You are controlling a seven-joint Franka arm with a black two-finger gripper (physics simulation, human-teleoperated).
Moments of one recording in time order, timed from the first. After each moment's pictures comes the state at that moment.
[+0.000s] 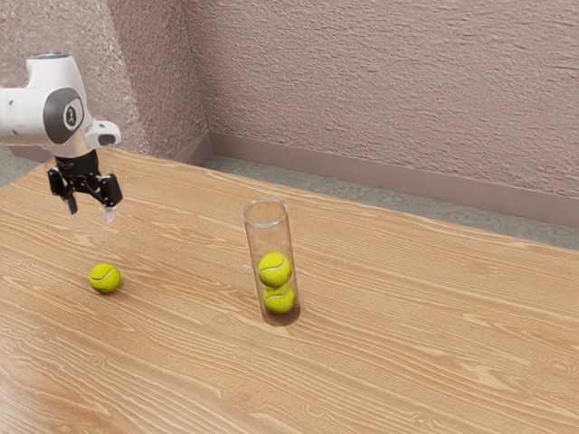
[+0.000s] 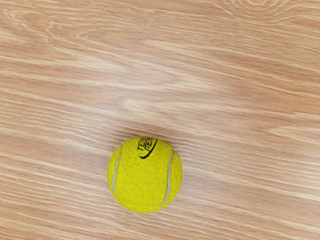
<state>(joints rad) -0.12 0.27 0.59 -1.78 -0.09 1.95 0.30</state>
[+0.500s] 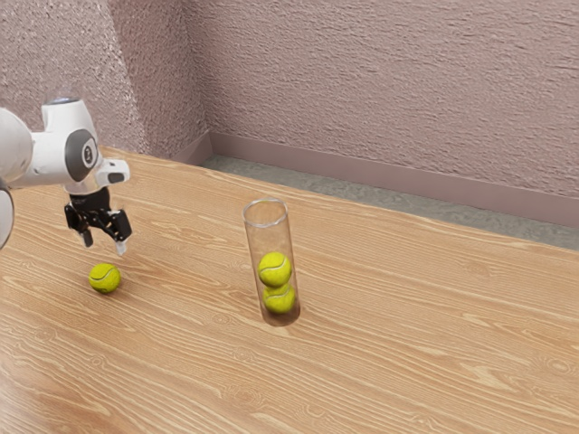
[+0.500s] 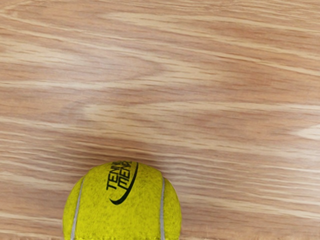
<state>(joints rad) -0.09 0.41 0.58 -1.83 -0.22 2.07 0.47</state>
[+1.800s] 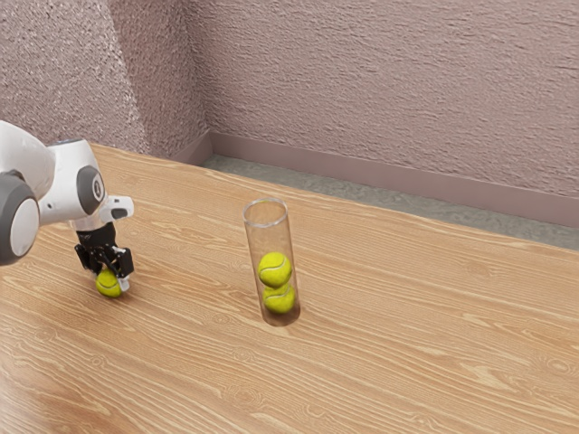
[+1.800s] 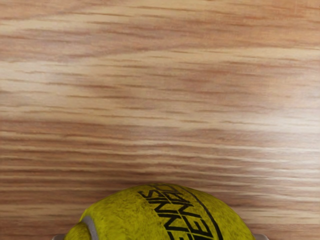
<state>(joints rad) -0.08 0.51 0.57 -1.89 -0.37 2.13 0.64</state>
